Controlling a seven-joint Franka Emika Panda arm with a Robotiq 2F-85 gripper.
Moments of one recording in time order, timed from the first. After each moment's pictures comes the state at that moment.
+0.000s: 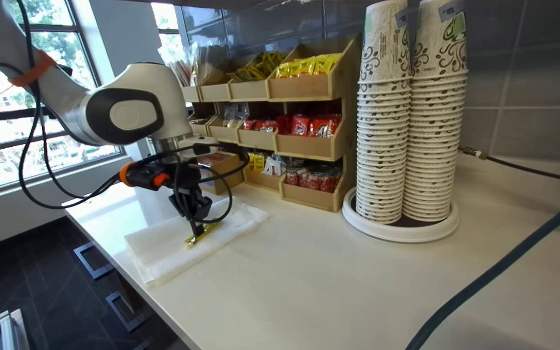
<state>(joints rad) -0.02 -0.07 -0.01 -2.61 -0.13 2.55 -0.01</state>
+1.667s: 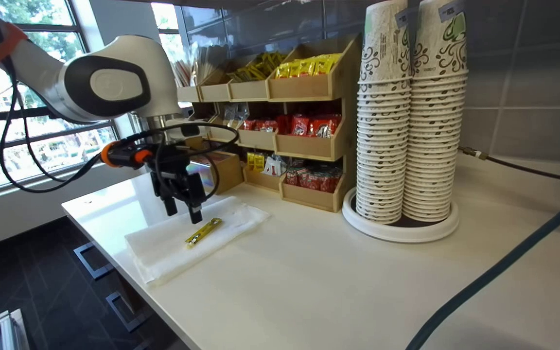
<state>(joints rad) -0.02 -0.21 -0.01 -2.61 -0.13 2.35 -0.01</state>
